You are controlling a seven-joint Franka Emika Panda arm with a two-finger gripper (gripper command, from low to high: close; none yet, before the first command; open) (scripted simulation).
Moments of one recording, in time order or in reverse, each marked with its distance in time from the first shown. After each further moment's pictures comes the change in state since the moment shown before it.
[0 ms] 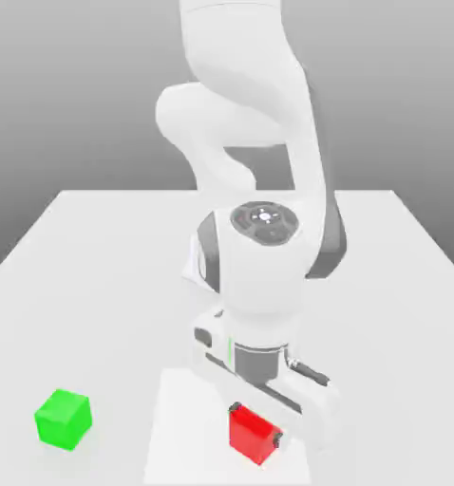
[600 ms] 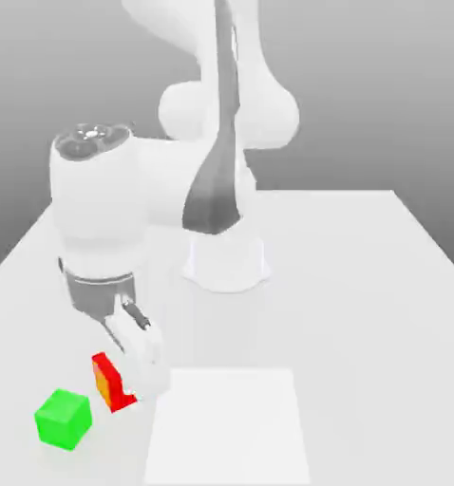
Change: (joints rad) arm -0.352 -0.226 -0.158 0.034 0.181 -0.255 -0.281
